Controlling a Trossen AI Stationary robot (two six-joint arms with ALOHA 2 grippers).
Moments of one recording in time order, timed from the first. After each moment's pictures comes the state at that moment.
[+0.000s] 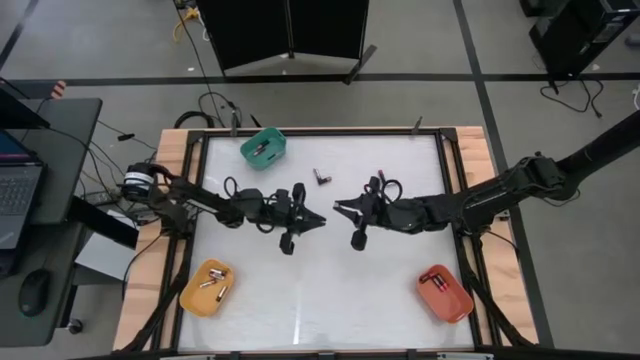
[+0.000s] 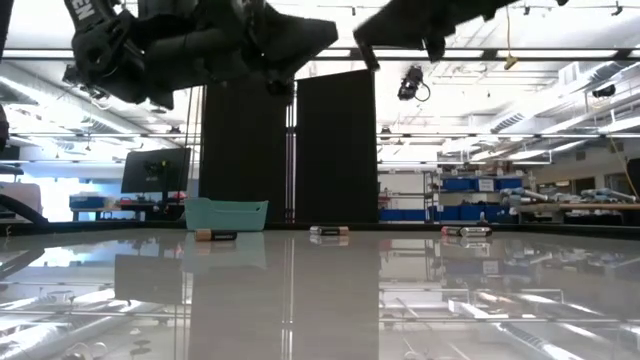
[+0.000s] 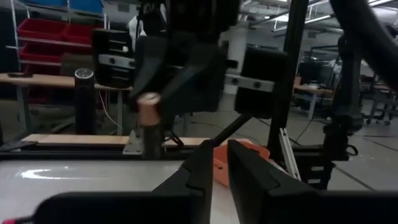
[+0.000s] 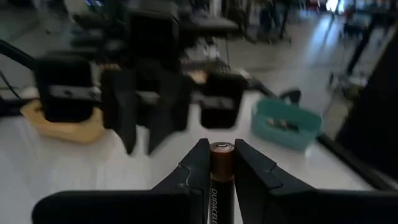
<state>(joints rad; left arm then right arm) -0.03 1.63 0.58 1.23 0.13 -0.12 0.23 1.36 0.81 0.29 0.55 0.10</state>
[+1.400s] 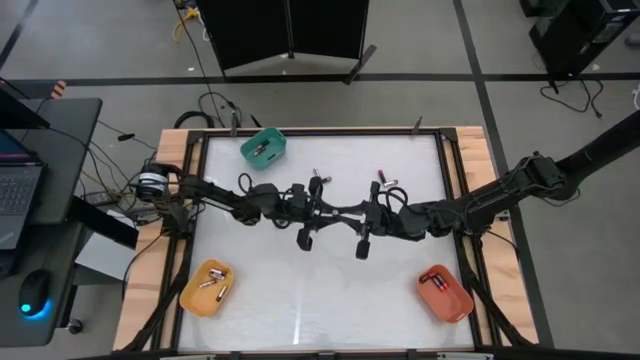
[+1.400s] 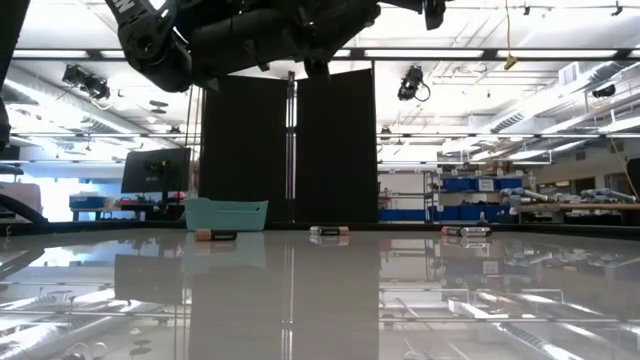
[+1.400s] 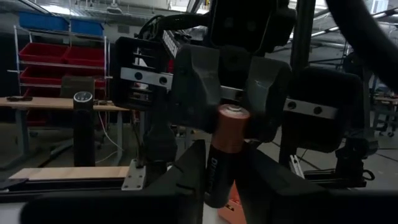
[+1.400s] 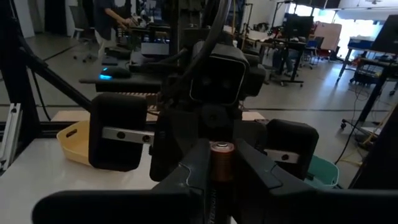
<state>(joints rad) -0.02 1.74 0.80 1.20 0.15 -0.10 0.30 1.36 0.81 0.46 0.56 -0.05</state>
